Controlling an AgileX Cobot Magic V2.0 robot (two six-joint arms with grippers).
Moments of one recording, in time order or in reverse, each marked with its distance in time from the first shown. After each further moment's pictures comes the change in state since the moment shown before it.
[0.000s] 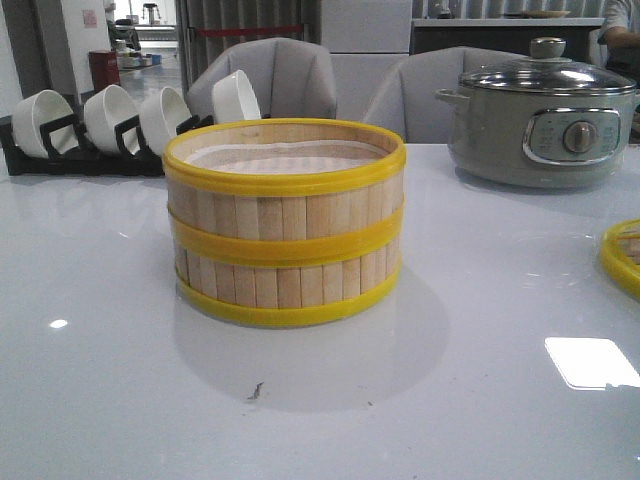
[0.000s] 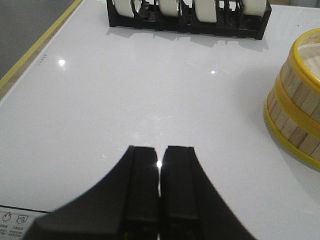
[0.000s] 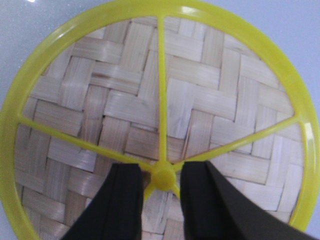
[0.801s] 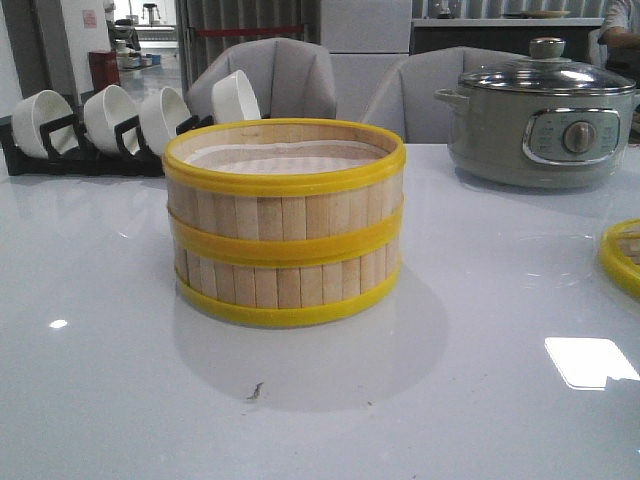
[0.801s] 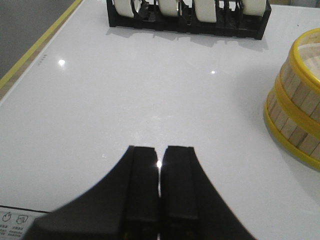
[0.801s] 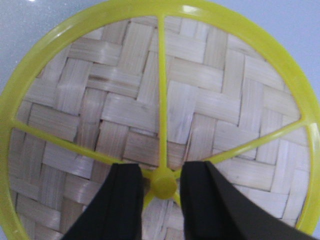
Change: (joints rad) left arm 0.000 0.000 0.000 0.000 0.000 0.000; right arm 0.000 0.019 -0.001 0.001 -0.011 -0.001
